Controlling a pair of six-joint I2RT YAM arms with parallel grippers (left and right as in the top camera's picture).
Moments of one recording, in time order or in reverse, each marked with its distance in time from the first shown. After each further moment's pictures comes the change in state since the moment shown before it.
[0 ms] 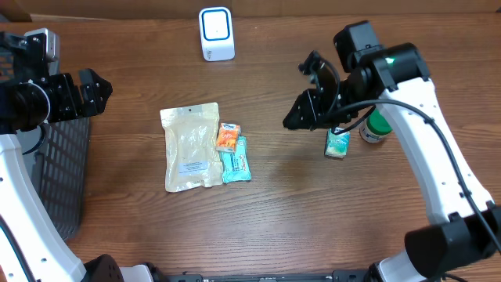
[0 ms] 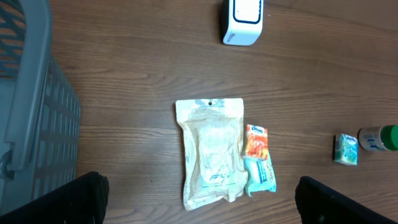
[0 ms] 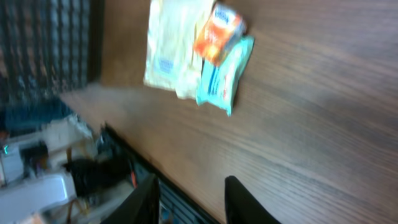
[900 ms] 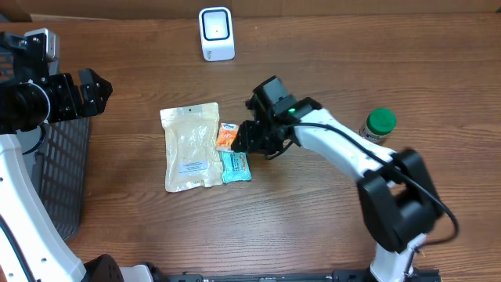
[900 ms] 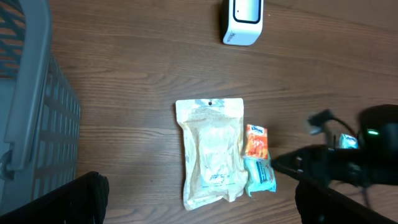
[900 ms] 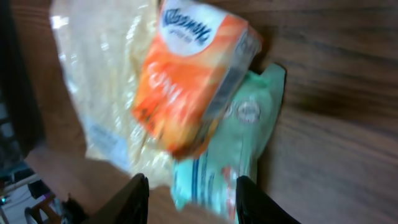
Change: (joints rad) left arm 0.000 0.000 0.000 0.000 0.000 0.000; right arm 0.293 0.266 -0.405 0.782 0.126 0.471
